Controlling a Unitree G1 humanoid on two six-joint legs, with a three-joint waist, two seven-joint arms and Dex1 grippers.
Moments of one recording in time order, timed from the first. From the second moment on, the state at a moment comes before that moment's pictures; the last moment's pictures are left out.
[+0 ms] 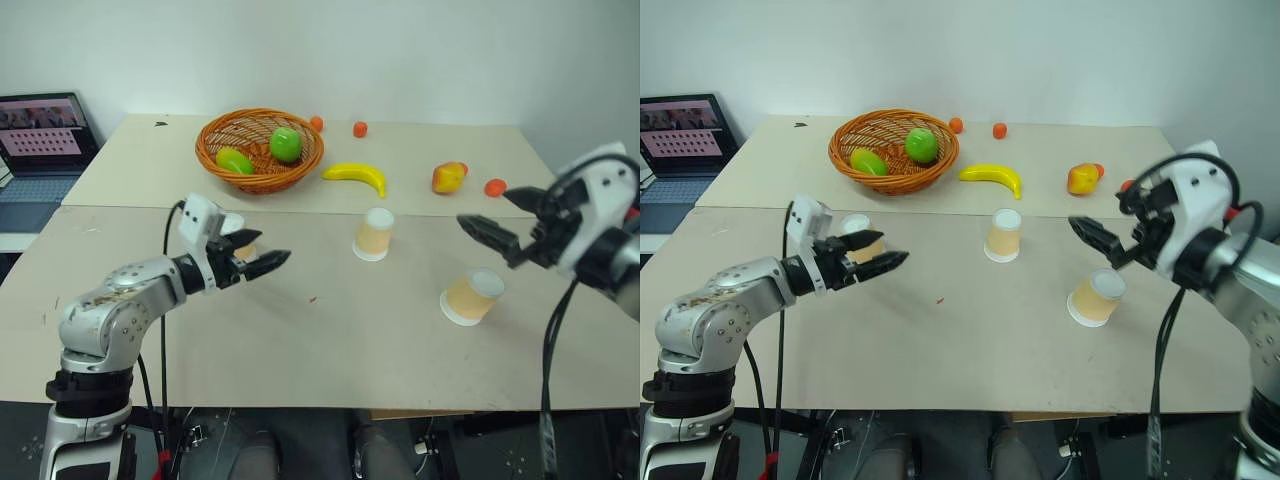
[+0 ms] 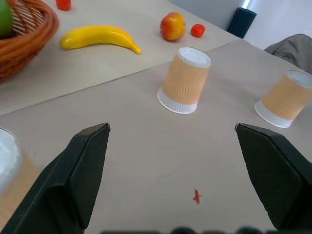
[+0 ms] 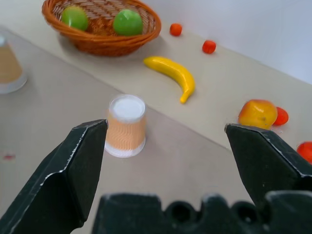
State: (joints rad) left arm -0.40 0.59 0.14 -0.31 -0.69 0.90 -0.66; right arm -0.25 -0.85 -0.53 -0.65 0.69 1.07 0.53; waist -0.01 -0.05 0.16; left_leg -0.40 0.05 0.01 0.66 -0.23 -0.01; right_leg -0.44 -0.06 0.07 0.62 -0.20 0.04
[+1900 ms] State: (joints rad) left arm -0.56 0.78 0.04 -0.38 -0.75 0.94 -0.81; right arm -0.12 -0.60 -0.28 -0.11 0.38 0.36 0.68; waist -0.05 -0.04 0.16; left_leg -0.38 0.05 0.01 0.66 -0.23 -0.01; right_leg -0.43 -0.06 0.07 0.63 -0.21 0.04
